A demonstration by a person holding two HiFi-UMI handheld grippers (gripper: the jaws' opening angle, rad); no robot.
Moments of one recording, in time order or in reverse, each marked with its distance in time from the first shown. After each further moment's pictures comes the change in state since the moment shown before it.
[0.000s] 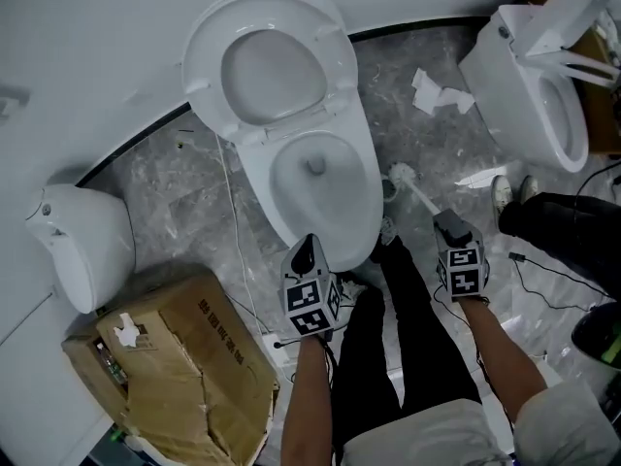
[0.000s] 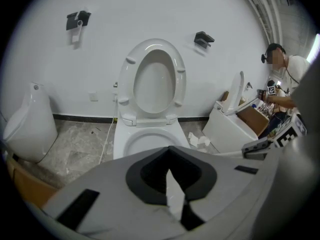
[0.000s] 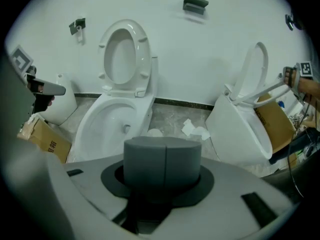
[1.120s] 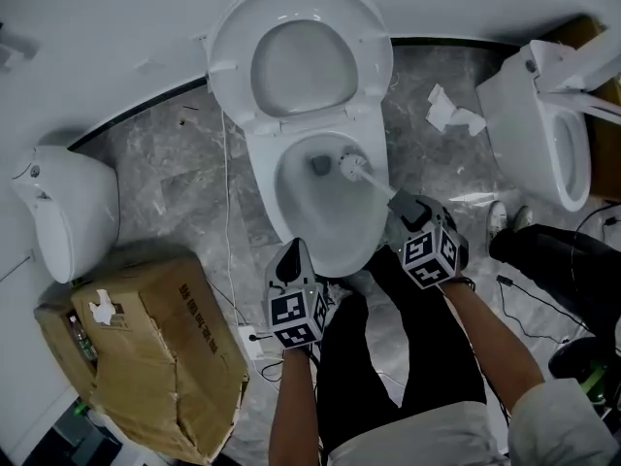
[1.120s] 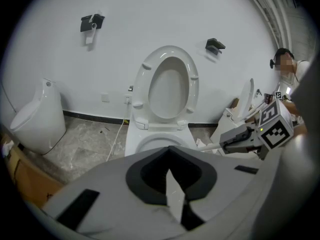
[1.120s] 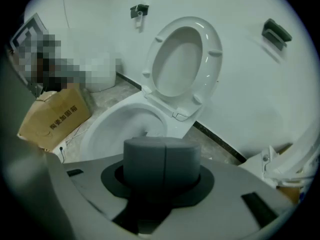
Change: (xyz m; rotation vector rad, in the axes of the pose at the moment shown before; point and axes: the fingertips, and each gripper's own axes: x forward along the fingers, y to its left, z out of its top) left arm -0.012 0.037 0.013 -0.077 -0.063 0.078; right arm 0.045 0.104 0.118 -0.565 -0.078 0.212
